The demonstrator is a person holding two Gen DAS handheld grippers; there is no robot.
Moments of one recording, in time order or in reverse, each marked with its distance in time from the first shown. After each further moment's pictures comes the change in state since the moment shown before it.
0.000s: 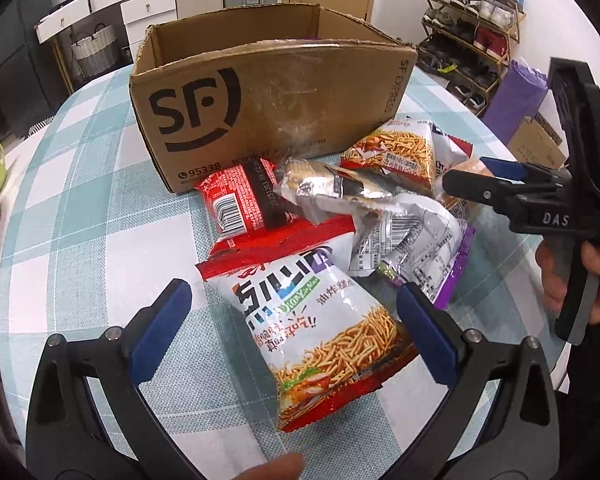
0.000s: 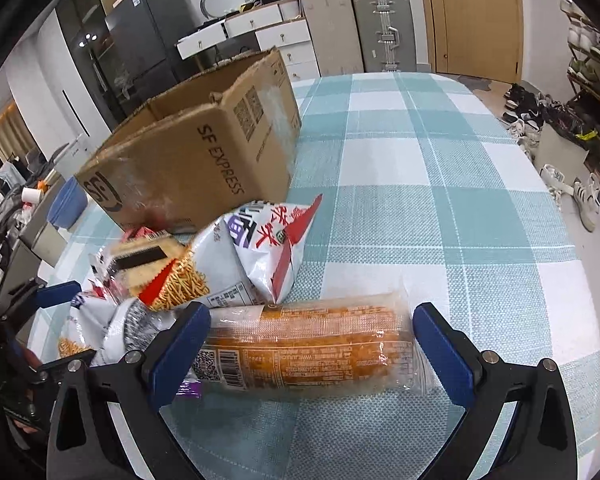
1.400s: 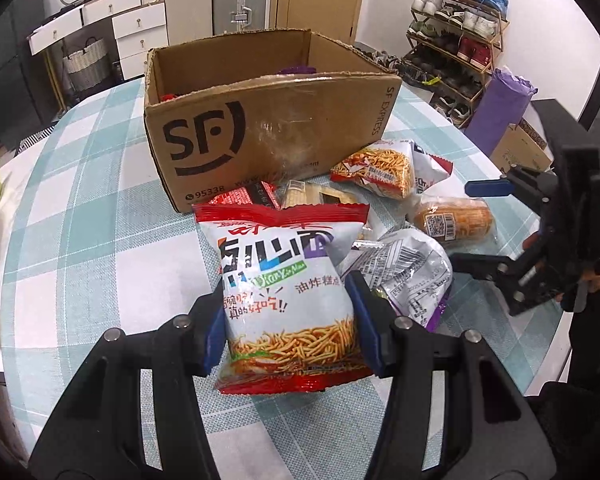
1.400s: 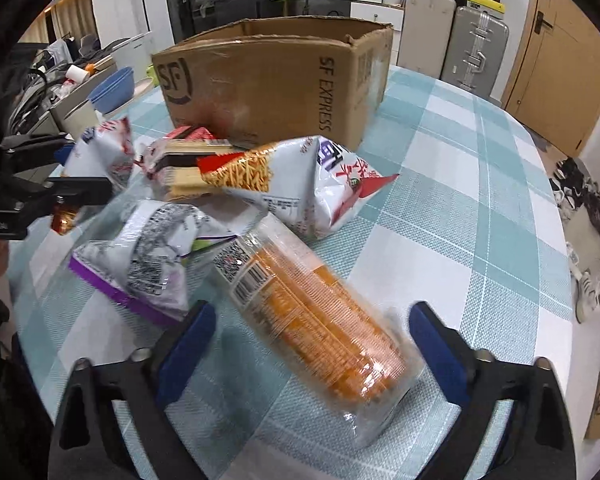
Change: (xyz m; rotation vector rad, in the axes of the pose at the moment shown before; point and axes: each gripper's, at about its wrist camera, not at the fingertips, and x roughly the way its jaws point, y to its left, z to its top) left arm -0.025 0.011 -0.003 0.014 -0.071 -0.045; right arm -0.005 0.026 -0.027 -0.397 0.111 0.017
